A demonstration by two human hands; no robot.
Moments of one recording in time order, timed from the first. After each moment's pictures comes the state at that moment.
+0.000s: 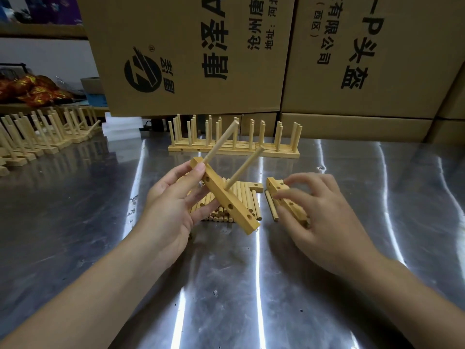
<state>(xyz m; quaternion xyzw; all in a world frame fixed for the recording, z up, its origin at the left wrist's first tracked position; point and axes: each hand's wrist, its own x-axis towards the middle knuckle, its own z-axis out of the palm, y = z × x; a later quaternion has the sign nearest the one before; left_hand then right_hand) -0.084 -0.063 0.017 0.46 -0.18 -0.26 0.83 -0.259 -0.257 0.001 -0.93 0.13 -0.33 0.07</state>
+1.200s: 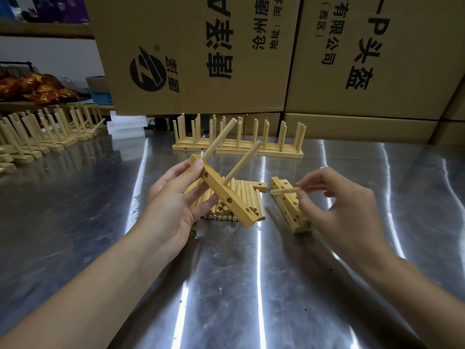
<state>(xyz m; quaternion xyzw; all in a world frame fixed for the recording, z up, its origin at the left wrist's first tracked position) -0.080 -0.061 0.021 0.45 -0.16 -0.26 0.84 -0.260 -0.259 0.008 -0.86 0.16 -0.44 0.20</state>
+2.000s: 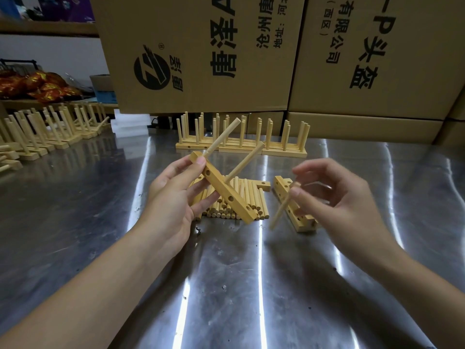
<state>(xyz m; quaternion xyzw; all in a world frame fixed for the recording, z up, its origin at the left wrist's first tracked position) -0.078 -0.059 0.021 0.47 -0.15 -0.23 0.84 -0.259 -0.251 0.015 -0.77 0.03 -0.38 0.51</state>
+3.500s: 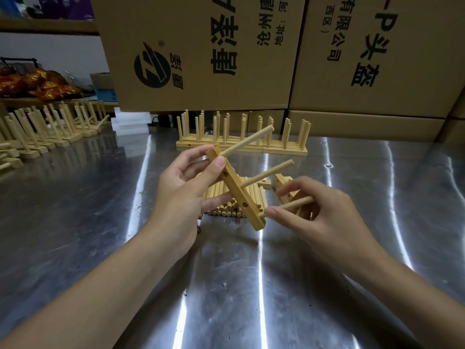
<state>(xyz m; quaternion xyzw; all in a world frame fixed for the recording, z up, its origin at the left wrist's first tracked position) -0.094 -0.061 0.023 0.50 -0.25 -0.18 0.81 -0.258 -0.235 0.008 -0.87 0.07 -0.34 0.34</state>
